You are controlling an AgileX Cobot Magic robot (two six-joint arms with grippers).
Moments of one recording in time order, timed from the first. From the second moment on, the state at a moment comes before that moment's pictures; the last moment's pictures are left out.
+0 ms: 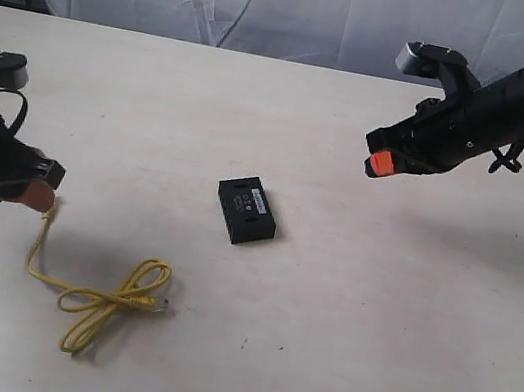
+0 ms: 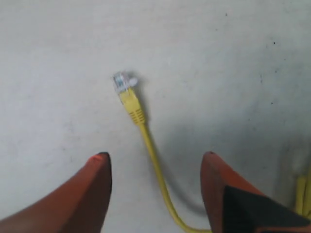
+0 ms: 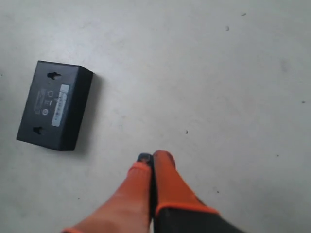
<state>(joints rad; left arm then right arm) -0.09 1.55 -0.75 -0.39 0.57 0.34 0.14 1.95 -1.26 0.79 0.77 -0.91</state>
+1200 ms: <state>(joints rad) -0.16 1.77 -0.82 -0.21 0.47 0.17 0.24 2.19 -1.46 0.81 0.84 -1.07</state>
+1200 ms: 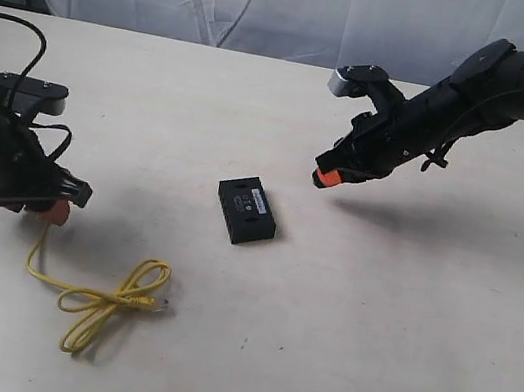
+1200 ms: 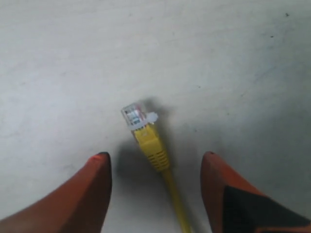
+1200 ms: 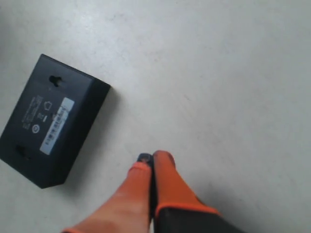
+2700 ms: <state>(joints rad) -0.20 1.83 -1.05 -0.23 0.70 1.09 0.24 2.22 -1.46 0.82 0.85 -1.07</state>
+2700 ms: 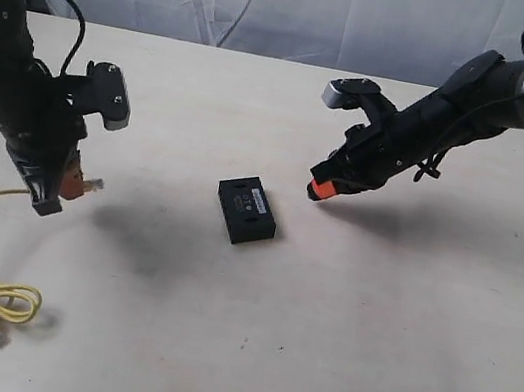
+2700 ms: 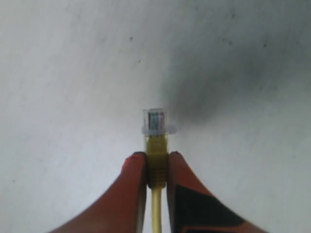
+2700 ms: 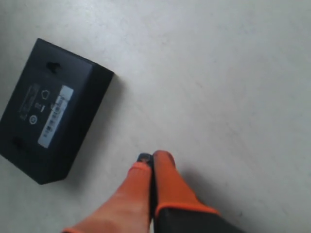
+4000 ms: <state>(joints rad) -0.50 2.11 -1.37 -0.15 0.74 0.61 0.31 2.35 -1.59 0.92 0.93 -1.04</state>
